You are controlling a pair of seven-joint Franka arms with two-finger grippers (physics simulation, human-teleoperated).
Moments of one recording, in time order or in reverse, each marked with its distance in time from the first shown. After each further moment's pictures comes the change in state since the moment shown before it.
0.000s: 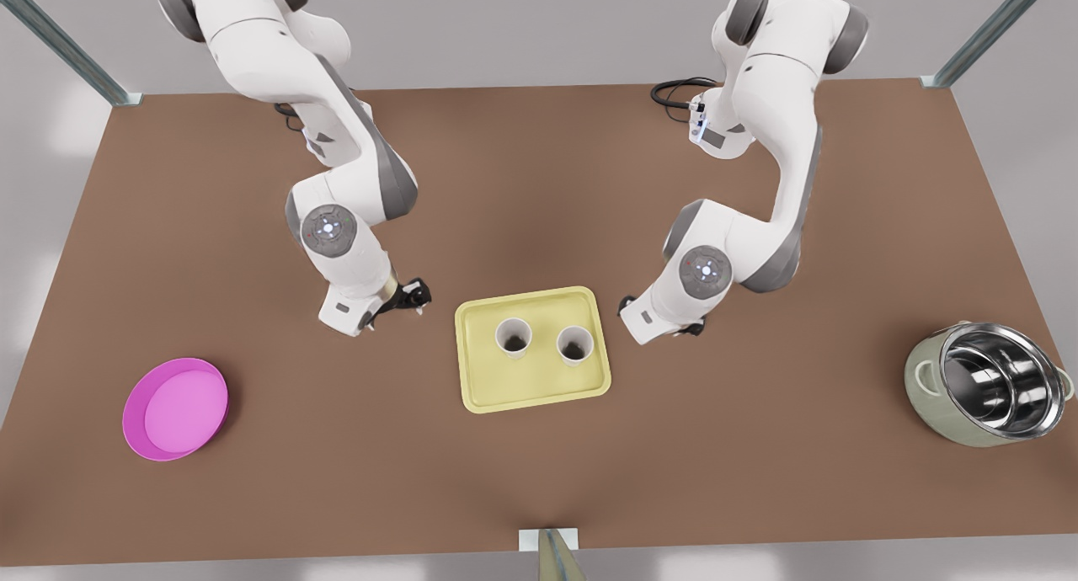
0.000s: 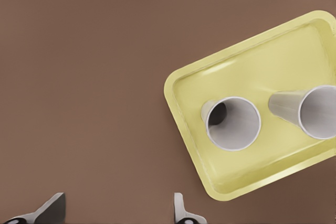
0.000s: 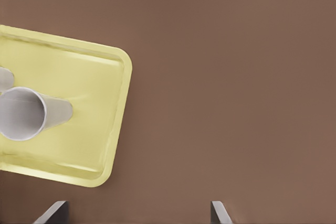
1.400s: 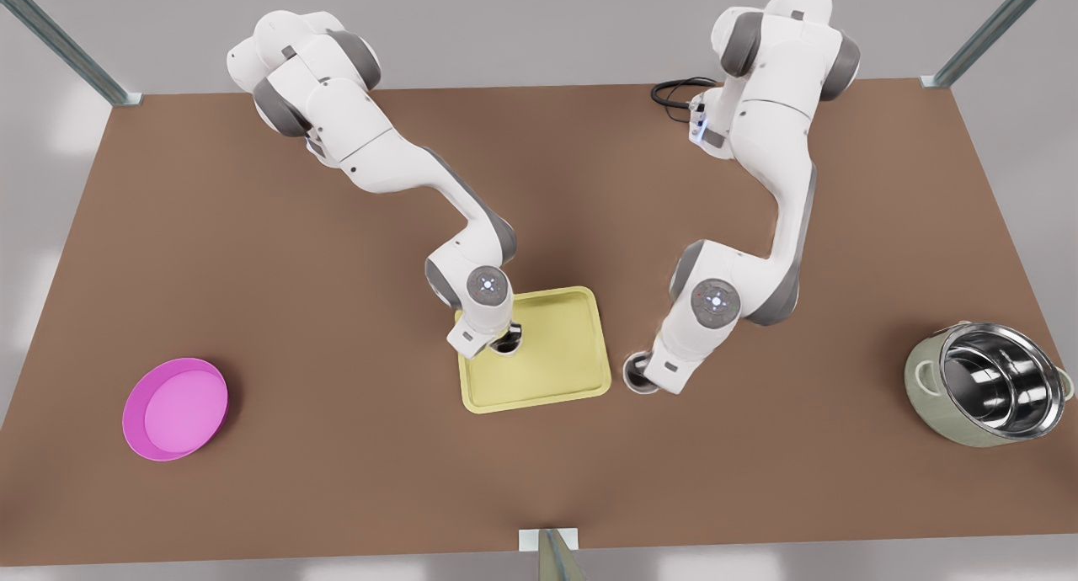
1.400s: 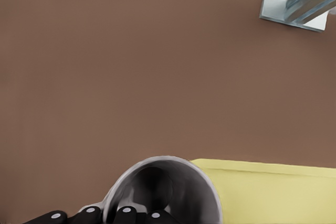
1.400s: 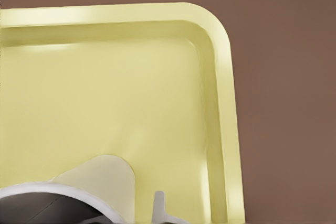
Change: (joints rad) left arm 0.094 0.093 0.022 0.021 0.022 0.191 -0.410; right arm 0.204 0.487 -0.003 0.254 -0.156 0.182 0.563
